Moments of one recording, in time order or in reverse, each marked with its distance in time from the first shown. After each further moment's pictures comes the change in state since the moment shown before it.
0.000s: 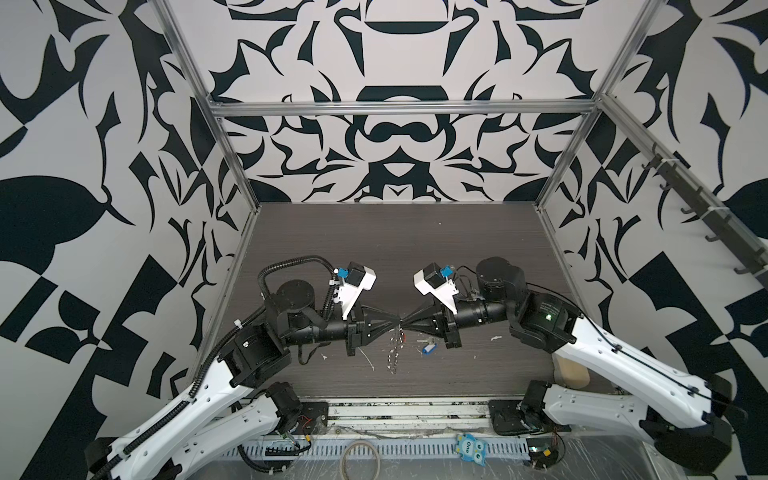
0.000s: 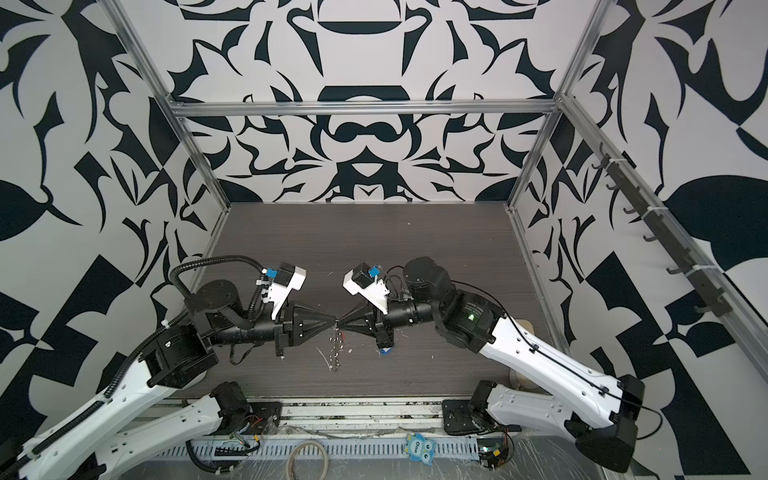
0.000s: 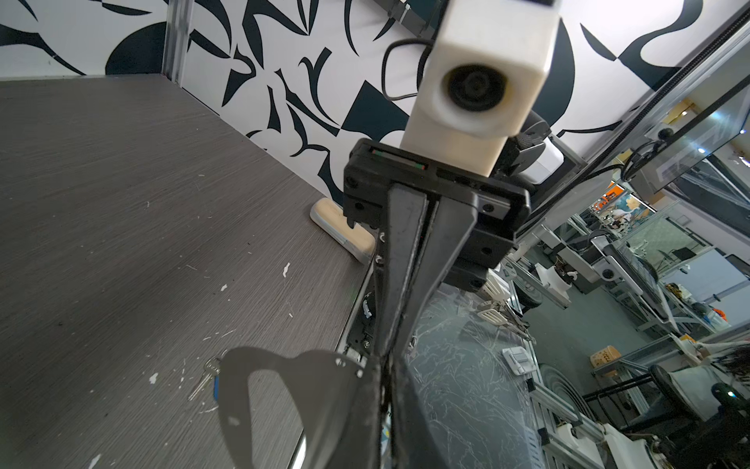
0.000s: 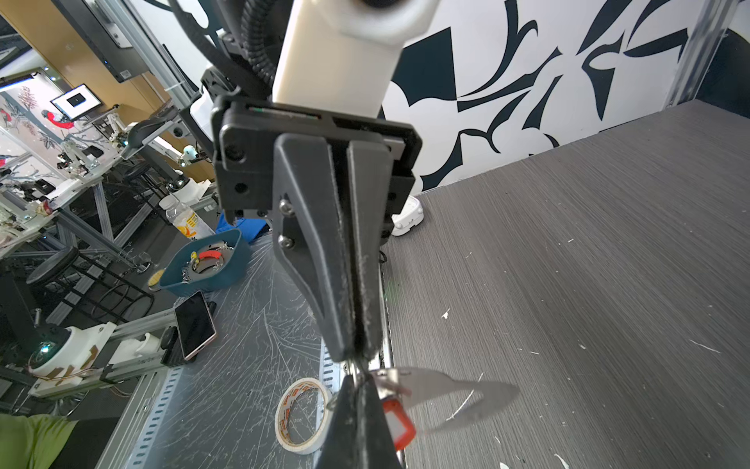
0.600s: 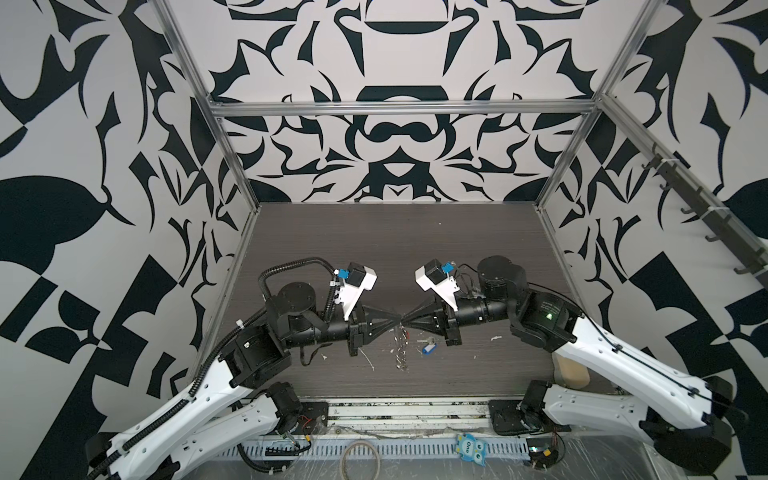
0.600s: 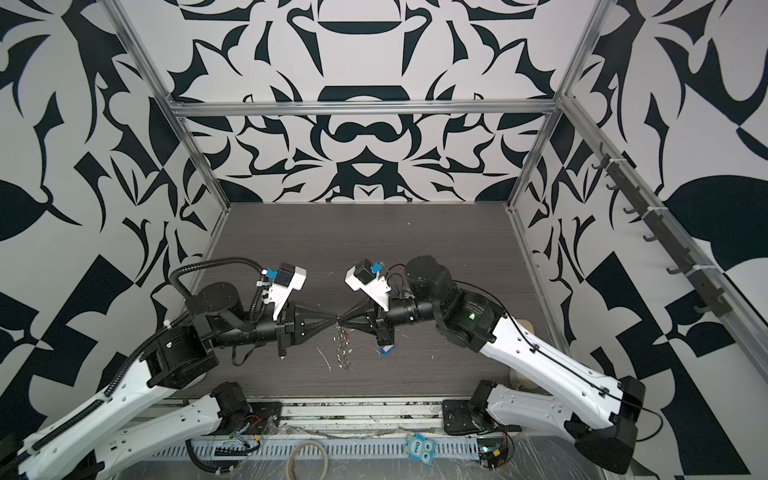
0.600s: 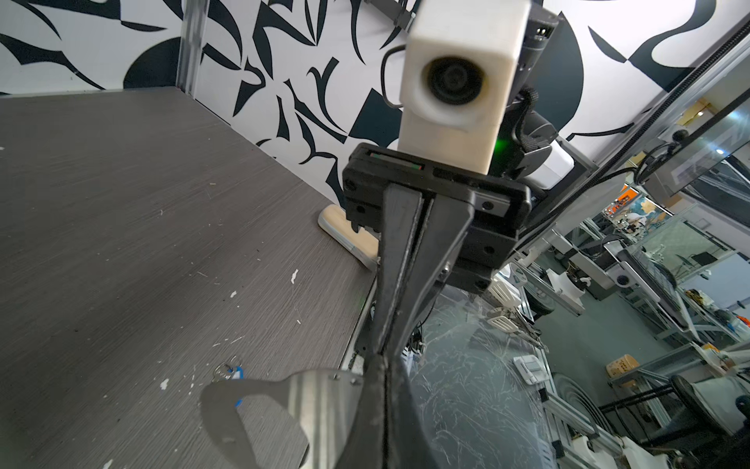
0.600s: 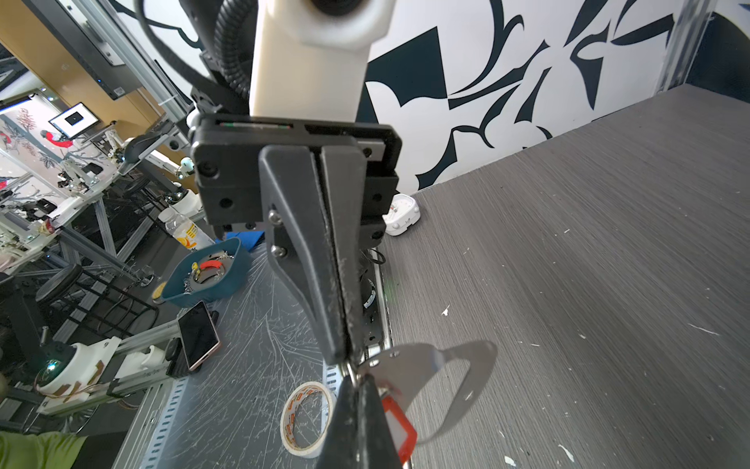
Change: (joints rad) left arm -0.050 -0.010 -0.019 0.039 -0.090 0.005; right arm -0.008 -0.005 -0.003 0.011 0.013 0.051
